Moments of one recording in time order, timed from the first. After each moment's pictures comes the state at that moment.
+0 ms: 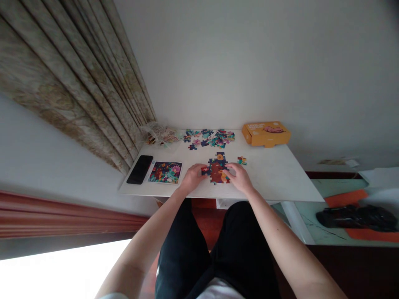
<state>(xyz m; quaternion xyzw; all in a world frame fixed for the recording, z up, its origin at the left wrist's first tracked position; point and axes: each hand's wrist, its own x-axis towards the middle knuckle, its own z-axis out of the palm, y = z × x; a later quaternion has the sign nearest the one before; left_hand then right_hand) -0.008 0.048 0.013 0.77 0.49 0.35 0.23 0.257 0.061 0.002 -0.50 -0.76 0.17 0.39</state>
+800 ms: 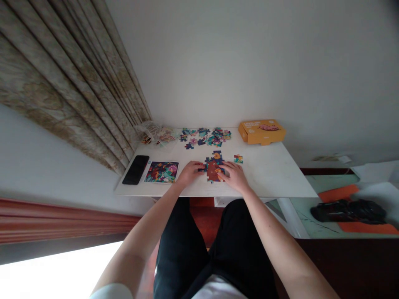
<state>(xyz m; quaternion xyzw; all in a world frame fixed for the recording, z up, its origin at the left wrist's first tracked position) -0.017 0.078 -0.008 0.79 0.47 0.31 0.24 0.258 0.055 0.001 -0.52 -0.81 0.09 0.26</state>
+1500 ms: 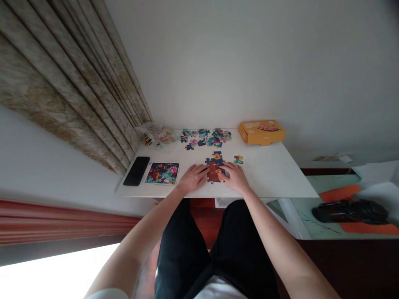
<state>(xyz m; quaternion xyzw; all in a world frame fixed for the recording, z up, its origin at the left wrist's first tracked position) -0.008 0.047 0.010 0.90 0.40 0.17 0.05 0.258 0.056 -0.001 -0.51 -0.81 0.08 0.26</state>
